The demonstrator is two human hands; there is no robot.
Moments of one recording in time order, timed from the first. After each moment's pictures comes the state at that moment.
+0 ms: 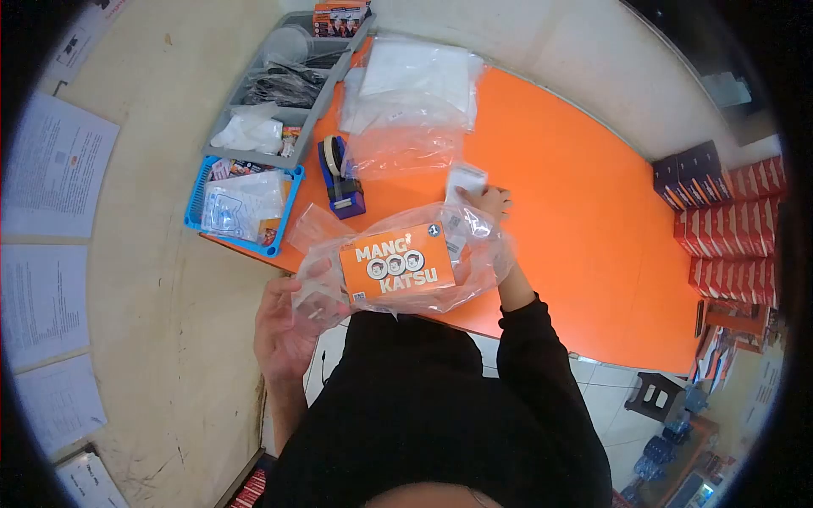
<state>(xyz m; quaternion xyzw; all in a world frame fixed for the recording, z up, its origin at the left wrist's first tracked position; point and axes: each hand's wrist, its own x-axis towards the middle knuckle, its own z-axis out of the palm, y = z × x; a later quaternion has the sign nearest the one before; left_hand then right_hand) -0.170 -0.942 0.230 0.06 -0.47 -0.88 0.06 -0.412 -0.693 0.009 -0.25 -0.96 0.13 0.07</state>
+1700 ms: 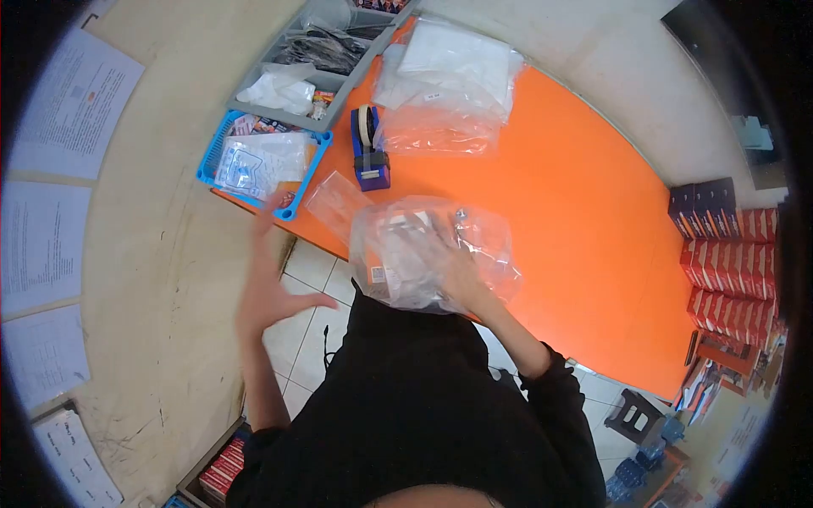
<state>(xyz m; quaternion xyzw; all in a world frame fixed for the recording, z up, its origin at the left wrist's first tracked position) -0.174 -1.001 0.230 0.00 -0.91 -0.39 0.11 -0.270 -0.737 0.096 0.46 -0.86 0.21 -0.03</state>
